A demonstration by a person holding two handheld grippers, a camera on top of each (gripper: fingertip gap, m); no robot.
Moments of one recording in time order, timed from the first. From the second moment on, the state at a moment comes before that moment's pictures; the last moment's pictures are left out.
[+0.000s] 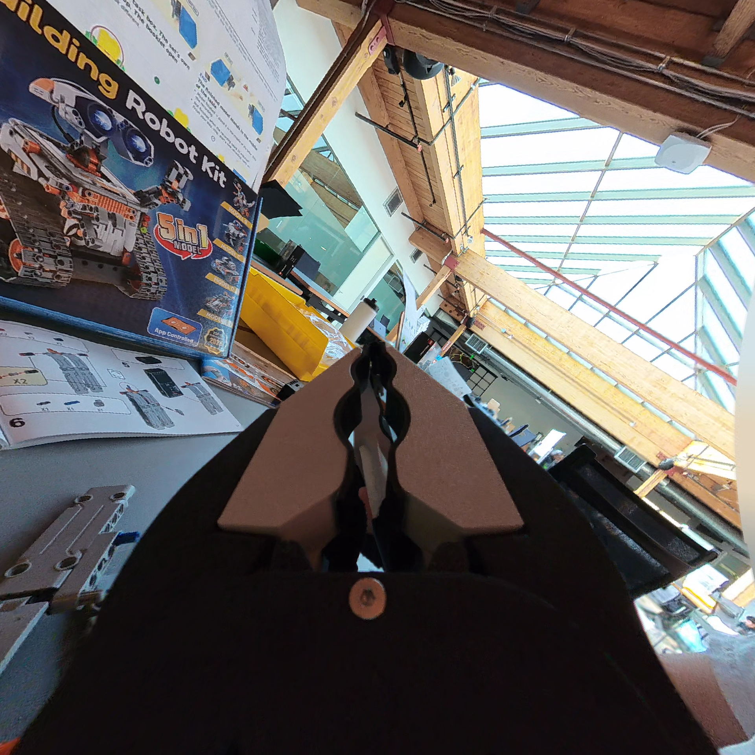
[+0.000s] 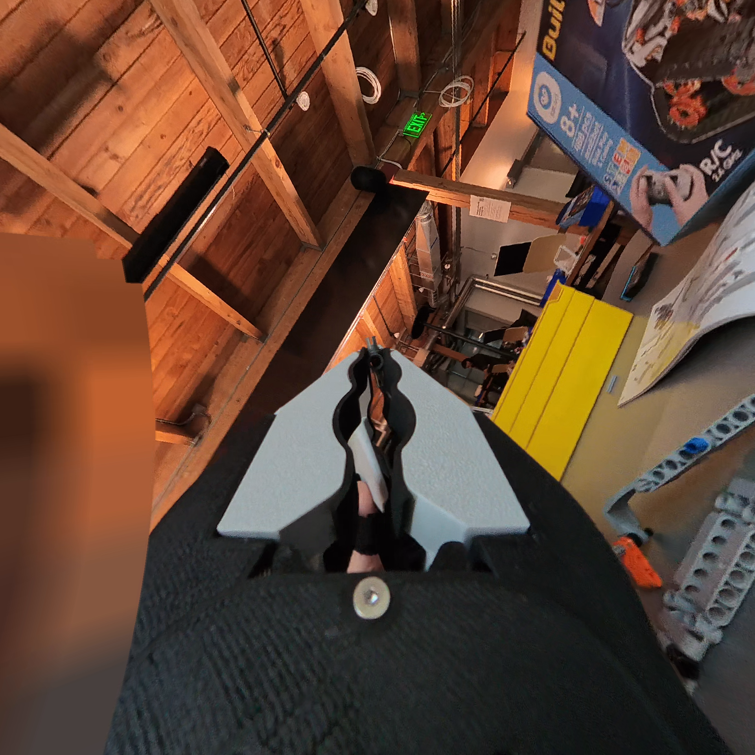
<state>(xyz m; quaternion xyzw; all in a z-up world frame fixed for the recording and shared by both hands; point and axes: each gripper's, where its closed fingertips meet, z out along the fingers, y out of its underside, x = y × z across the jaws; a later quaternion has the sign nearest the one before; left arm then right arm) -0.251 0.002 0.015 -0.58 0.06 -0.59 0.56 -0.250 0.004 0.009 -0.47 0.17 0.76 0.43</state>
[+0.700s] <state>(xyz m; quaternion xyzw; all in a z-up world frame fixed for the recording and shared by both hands) -0.265 -0.004 0.030 -0.43 -0.14 -0.83 0.33 -0.269 -0.012 0.033 -0.52 -0.35 0.14 0.77</state>
